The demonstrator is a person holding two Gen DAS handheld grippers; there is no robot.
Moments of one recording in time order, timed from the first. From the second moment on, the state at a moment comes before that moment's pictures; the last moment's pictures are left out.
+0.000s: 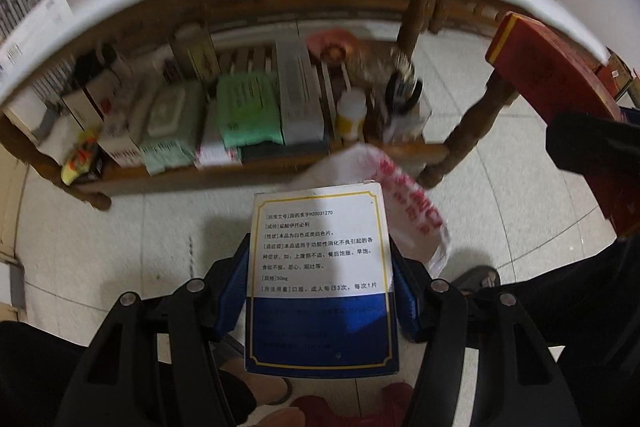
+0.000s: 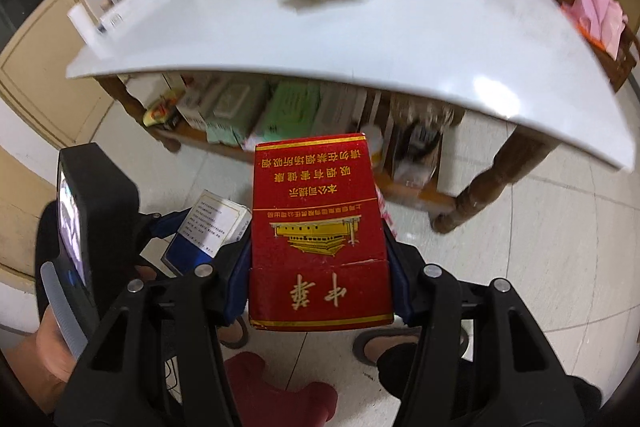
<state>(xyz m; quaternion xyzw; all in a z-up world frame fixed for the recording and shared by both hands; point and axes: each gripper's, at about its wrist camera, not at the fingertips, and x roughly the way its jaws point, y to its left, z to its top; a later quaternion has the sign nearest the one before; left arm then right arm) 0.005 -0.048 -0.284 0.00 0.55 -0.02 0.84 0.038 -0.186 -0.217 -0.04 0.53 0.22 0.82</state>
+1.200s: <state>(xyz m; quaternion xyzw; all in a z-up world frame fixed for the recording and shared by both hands) 0.048 -0.050 -0.455 -0.05 0.66 -0.02 0.75 0.106 -0.163 -0.459 0.01 0.68 0.17 0.72</state>
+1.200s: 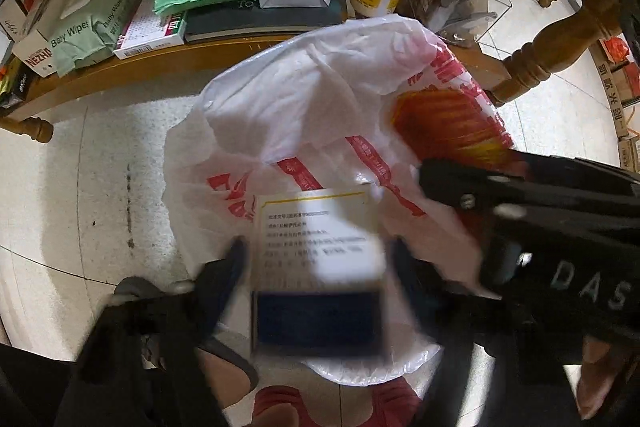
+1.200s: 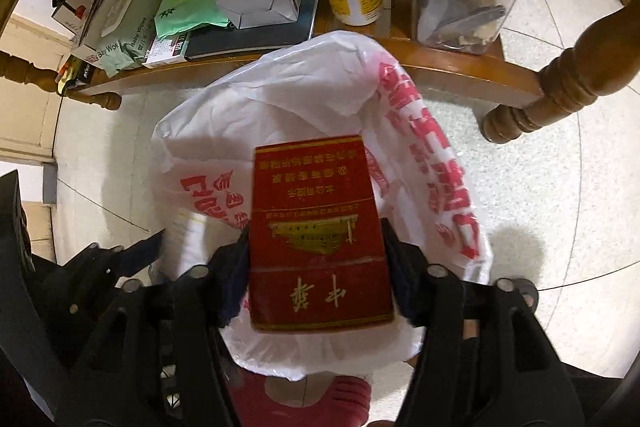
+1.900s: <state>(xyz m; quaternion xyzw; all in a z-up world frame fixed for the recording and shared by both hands) 0.040 -0.046 -0.448 -0.06 0.65 -0.02 0.76 0.103 -0.170 -0.456 0.02 0.68 0.14 0.72</state>
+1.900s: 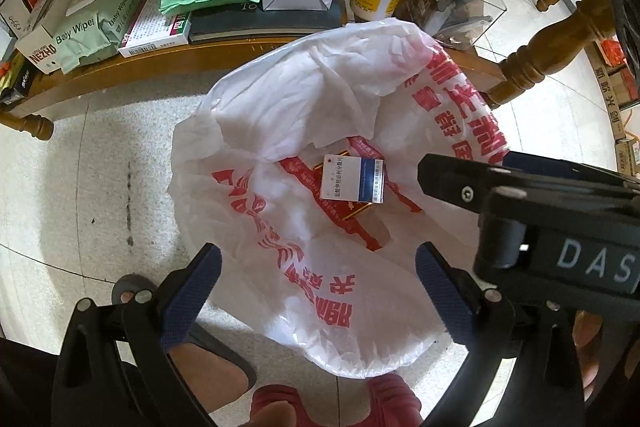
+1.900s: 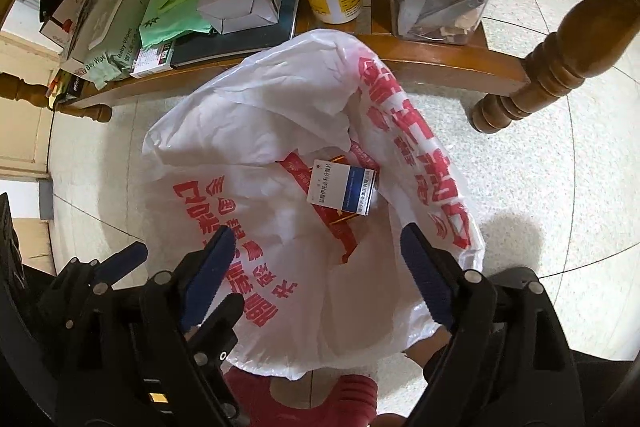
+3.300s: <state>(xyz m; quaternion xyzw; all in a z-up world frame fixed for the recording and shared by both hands) 0.040 0.009 -0.137 -0.03 0.41 -0.03 0.91 0.063 -0.247 -0.116 0.01 0.48 0.17 0.86</state>
